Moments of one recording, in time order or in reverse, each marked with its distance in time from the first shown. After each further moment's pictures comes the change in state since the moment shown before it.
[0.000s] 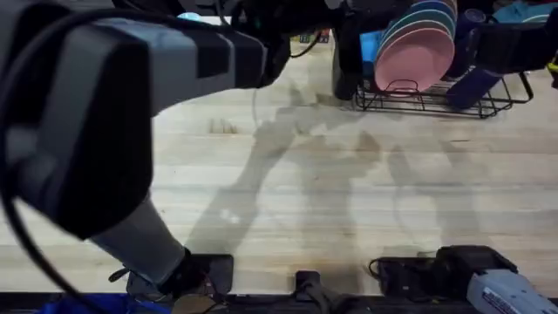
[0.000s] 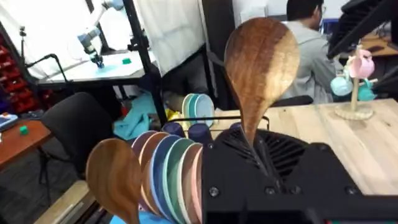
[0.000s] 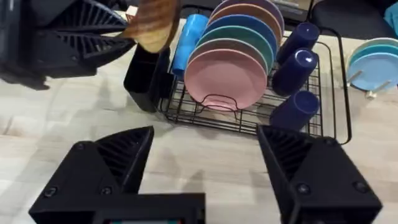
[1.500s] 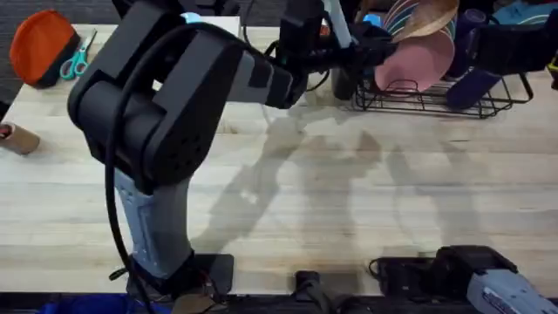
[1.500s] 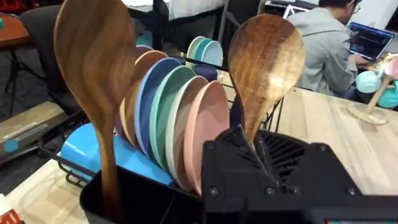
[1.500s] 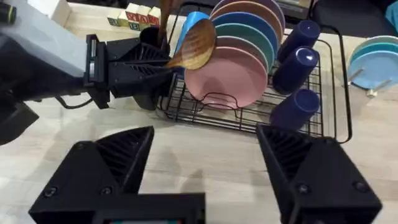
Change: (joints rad) left arm -0.063 0.219 0.000 0.020 -0.186 -0.157; right arm 0.000 0.000 0.000 -0.005 0.000 0.000
